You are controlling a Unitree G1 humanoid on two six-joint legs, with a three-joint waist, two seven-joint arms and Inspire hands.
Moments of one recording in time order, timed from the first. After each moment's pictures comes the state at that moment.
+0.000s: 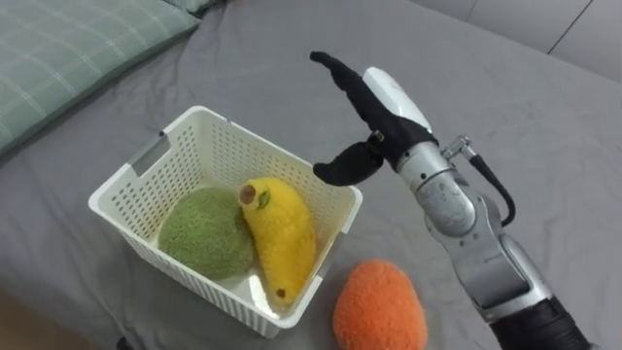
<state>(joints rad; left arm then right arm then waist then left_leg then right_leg) 0.11 0.17 0.07 0.93 0.31 0.06 0.27 -0.28 -0.29 0.29 0.07 -0.38 0.08 0.08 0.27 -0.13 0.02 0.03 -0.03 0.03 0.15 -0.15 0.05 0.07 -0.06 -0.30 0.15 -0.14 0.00</state>
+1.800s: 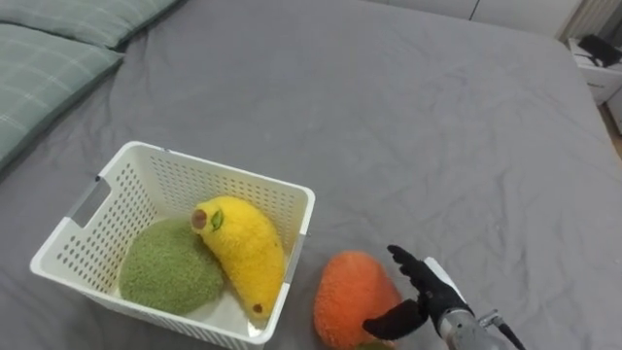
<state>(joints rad) 0.16 0.15 0.07 0.96 0.27 0.04 0.36 0.04 -0.23 0.23 0.59 -0.25 0.04 0.03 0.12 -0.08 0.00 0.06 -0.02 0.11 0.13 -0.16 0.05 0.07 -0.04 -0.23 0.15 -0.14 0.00</state>
